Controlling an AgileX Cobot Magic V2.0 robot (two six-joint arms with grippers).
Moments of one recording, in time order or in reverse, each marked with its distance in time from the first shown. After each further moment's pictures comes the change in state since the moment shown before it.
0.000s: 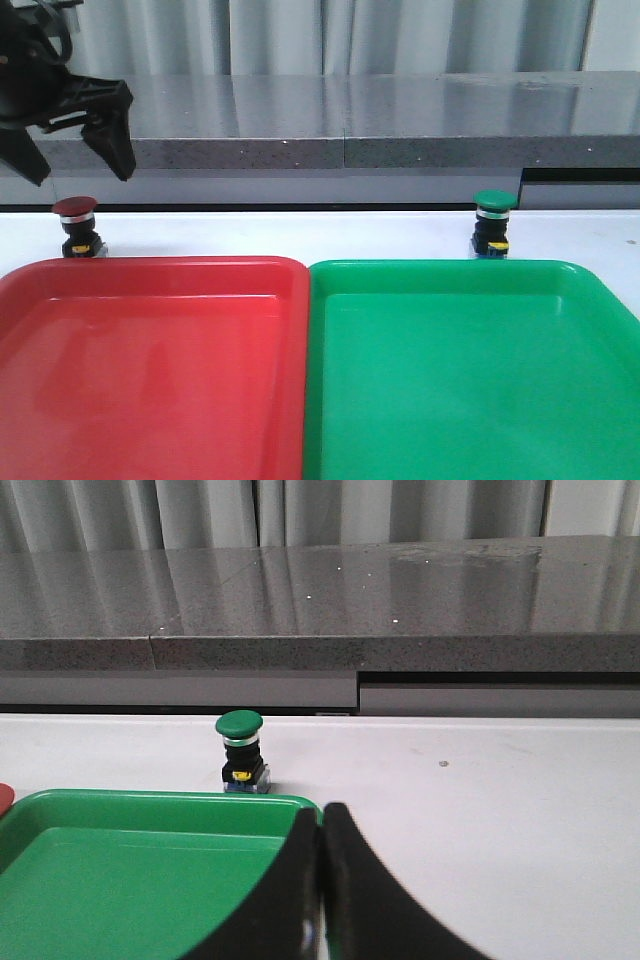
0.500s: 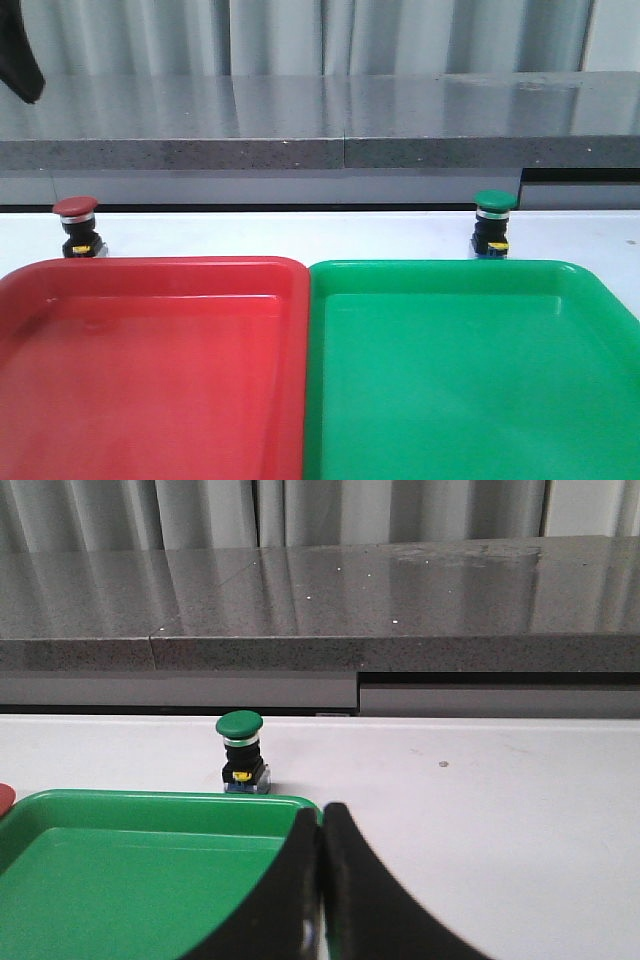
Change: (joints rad) left arm 0.055 -0.374 0.243 0.000 -0.015 -0.008; right arm 0.000 0.000 0.000 0.000 0.000 0.000
